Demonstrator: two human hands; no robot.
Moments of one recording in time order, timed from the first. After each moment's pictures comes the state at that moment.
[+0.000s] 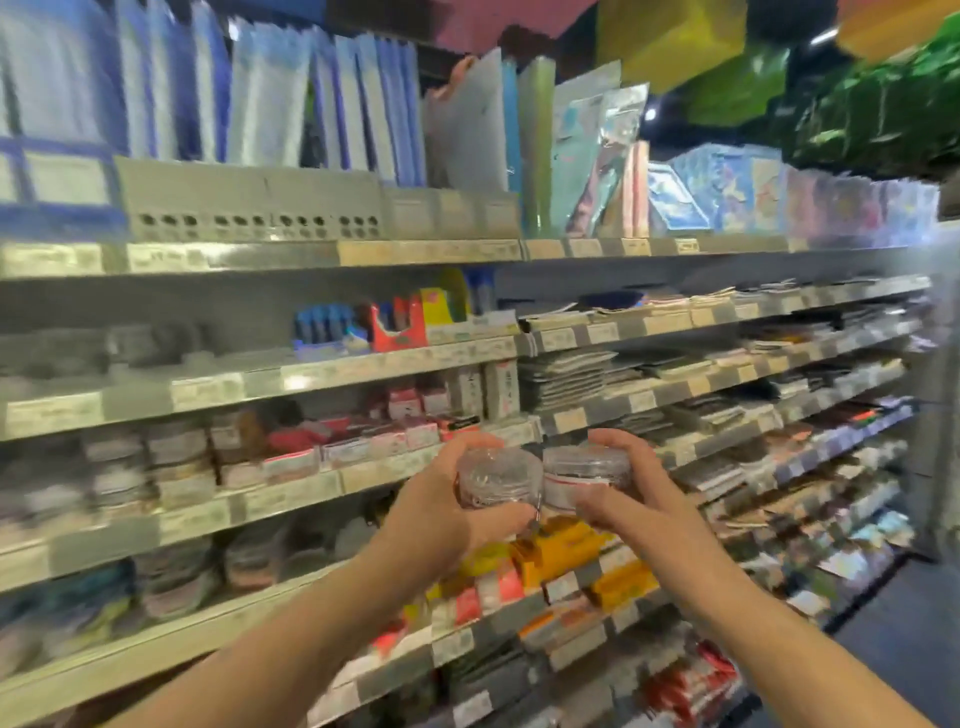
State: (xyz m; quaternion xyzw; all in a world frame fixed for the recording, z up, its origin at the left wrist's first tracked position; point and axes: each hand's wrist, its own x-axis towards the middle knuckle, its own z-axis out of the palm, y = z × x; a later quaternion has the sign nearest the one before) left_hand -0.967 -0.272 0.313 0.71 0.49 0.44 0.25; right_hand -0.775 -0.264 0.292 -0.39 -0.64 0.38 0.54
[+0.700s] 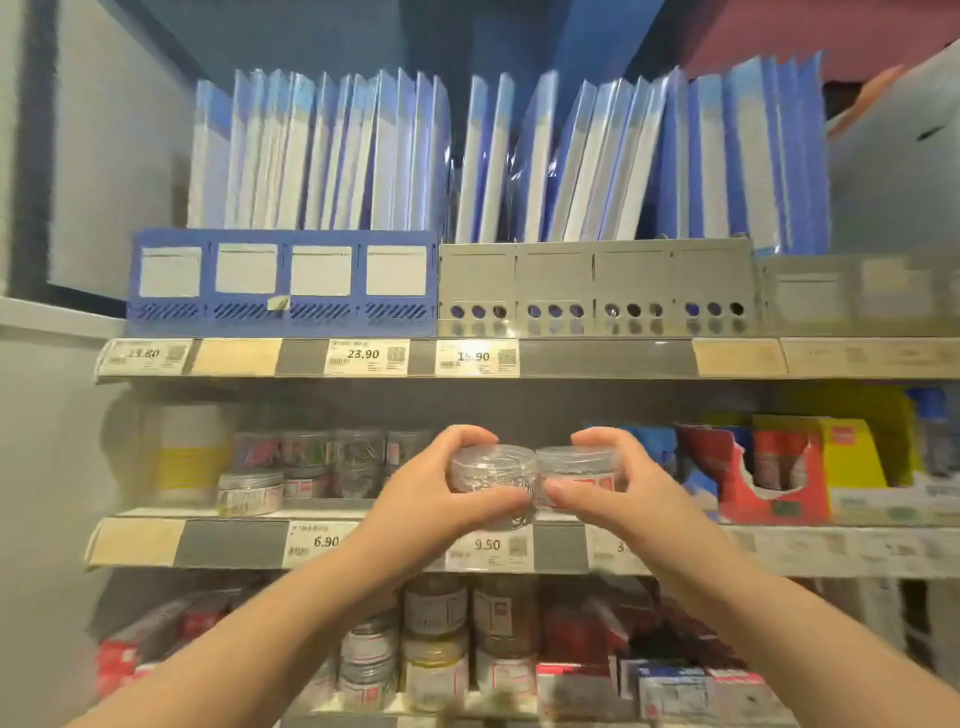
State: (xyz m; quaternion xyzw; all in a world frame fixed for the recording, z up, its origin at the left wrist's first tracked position) left_hand -1.275 -0.144 0.420 0.59 0.61 0.52 0.03; right_hand -1.116 -0.042 0.413 -0.20 -0.79 0.39 0.43
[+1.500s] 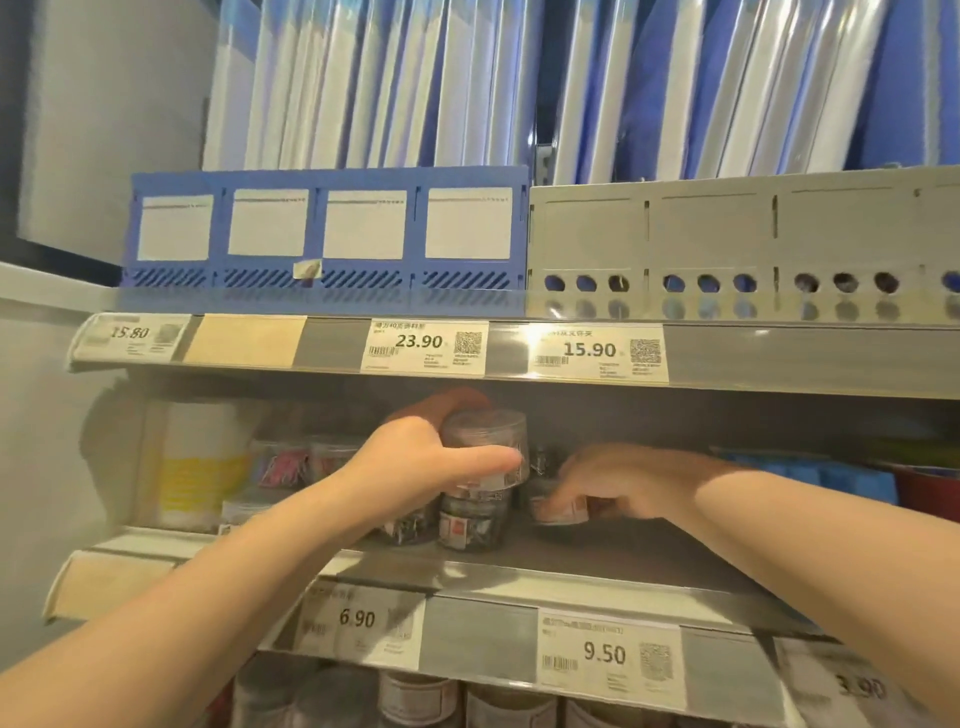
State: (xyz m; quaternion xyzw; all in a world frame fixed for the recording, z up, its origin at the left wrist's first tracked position) left_hand -1.405 -0.086 0.457 0.56 0.68 0.46 -0.10; right_hand -1.308 0.102 0.455 -0.37 -0.86 0.32 0.14
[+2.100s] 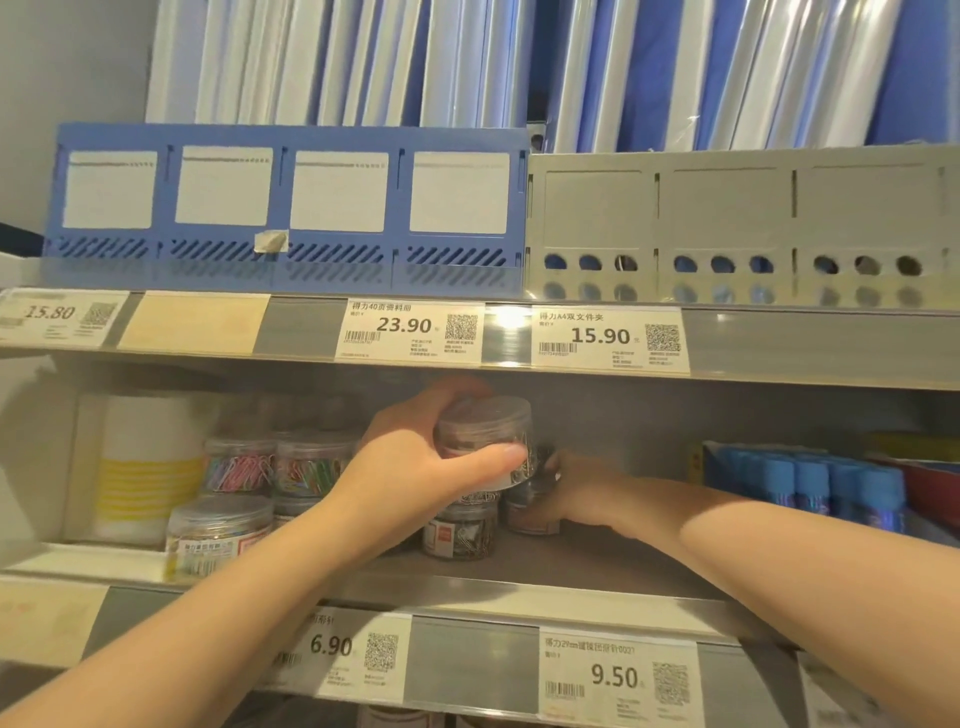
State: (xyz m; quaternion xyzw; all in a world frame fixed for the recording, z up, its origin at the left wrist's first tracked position) left_hand -1.417 -0.068 0.443 0.59 0.61 0.51 -0.12; right_hand -1.313 0.093 0.438 -0.32 -0.90 0.21 0.21
